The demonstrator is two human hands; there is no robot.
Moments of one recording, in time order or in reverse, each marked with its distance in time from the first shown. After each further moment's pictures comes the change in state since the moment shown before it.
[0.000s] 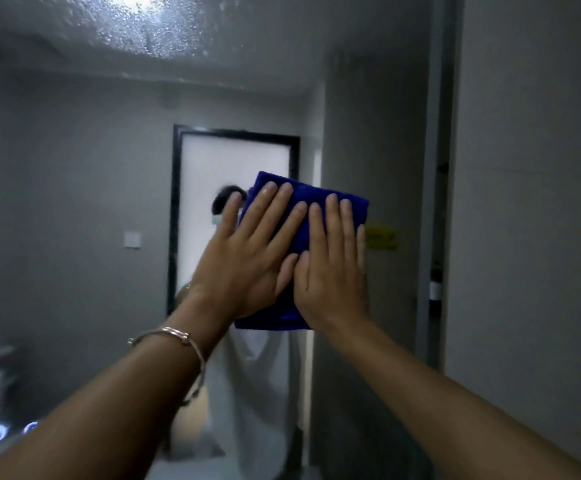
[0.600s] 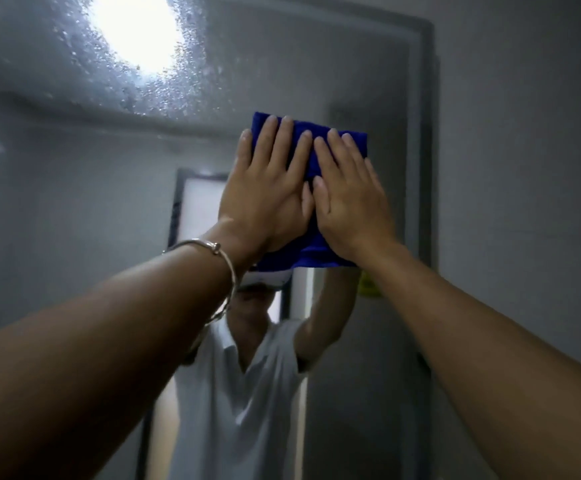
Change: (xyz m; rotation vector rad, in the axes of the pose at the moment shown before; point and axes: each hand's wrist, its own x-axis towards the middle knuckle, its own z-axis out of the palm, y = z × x) left_hand 0.145 -0.012 -0.012 -0.041 0.064 -0.228; right_hand 0.149 0.063 -0.045 -0.011 -0.024 -0.152
